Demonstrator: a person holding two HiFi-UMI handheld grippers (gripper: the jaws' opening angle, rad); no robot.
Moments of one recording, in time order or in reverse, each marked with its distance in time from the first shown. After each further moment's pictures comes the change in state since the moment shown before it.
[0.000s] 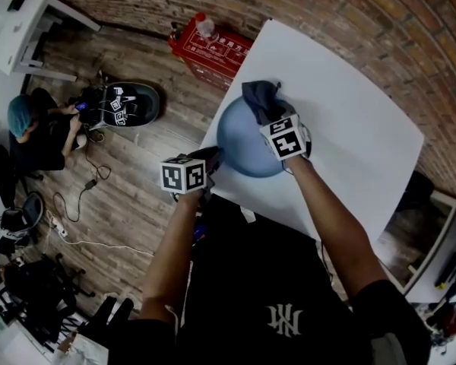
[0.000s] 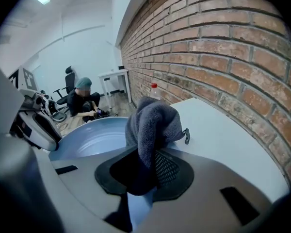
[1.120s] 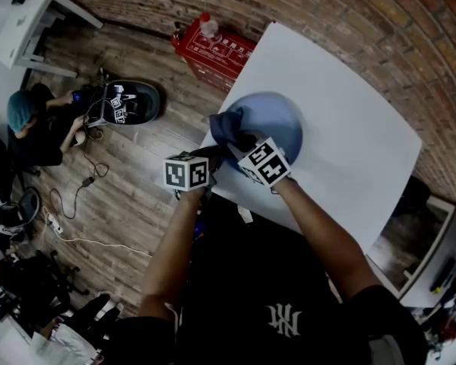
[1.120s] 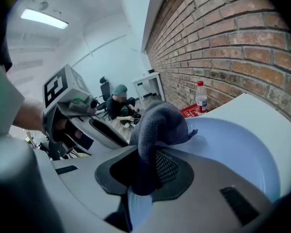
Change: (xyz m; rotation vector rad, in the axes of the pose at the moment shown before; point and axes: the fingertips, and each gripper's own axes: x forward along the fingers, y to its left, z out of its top) left arm 0.006 -0.004 -0.004 -0.001 0.005 -0.014; right arm -0.022 0.141 -0.003 -0.034 -0.026 0.420
